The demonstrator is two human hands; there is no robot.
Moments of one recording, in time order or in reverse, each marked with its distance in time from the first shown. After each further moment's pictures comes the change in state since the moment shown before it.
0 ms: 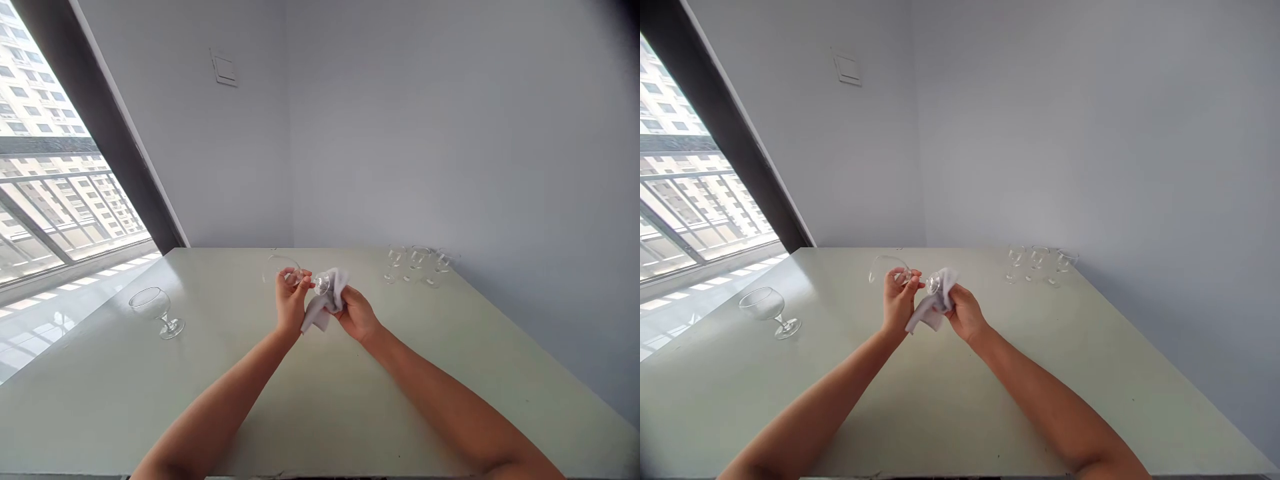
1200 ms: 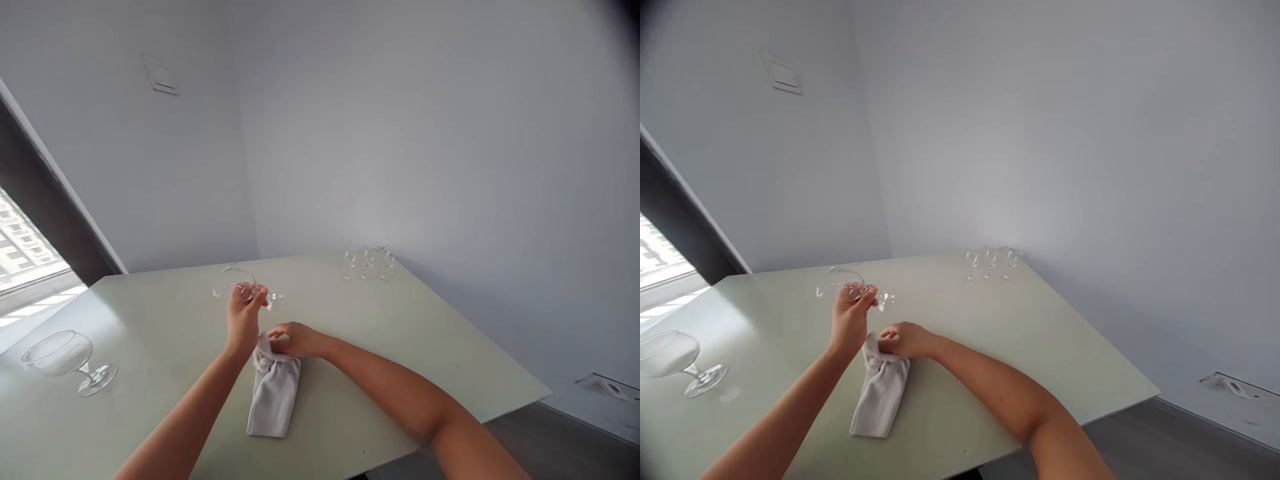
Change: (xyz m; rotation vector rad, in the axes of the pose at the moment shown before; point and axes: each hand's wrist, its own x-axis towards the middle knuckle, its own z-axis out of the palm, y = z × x) left_hand 0.012 -0.002 -0.009 0.147 -0.019 0.004; right_hand -0.001 0.030 -0.015 -1.146 -0.289 0.035
